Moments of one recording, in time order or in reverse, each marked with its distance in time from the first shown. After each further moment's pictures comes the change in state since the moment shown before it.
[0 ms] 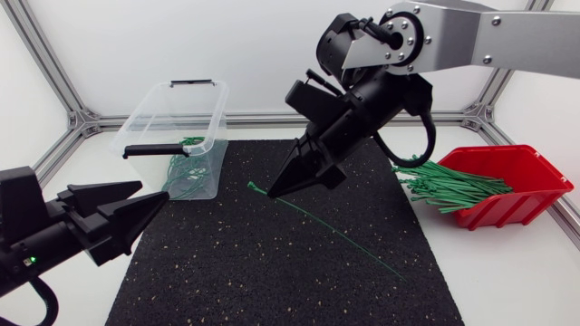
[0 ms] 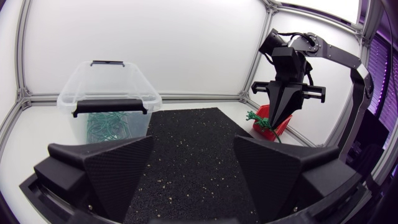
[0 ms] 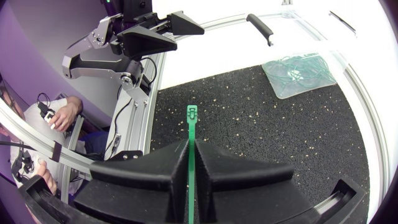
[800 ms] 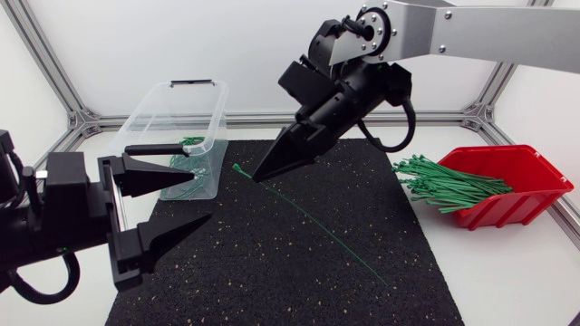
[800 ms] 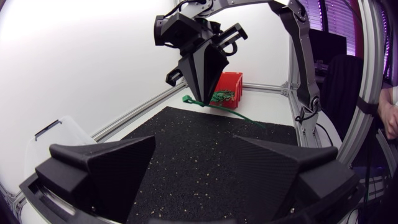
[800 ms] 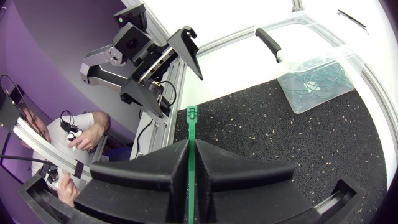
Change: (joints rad) left arm -0.137 0.258 0.105 0.074 0.255 0.502; right arm -0.031 0.151 0.166 -0.124 -0.196 -0.032
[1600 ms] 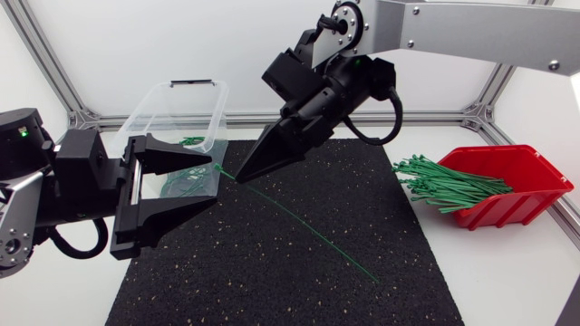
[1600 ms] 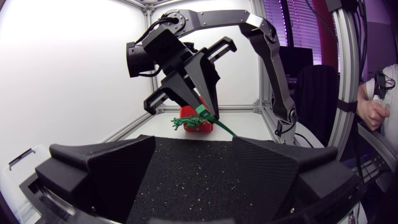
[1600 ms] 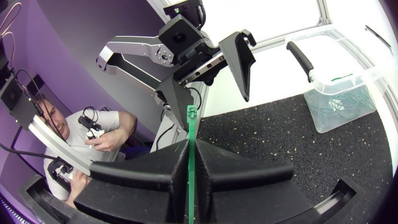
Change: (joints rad) left arm 0.106 0.325 0.032 0.403 0.392 -0.048; right arm 0.039 0.100 0.145 -0.211 -0.116 -0.186
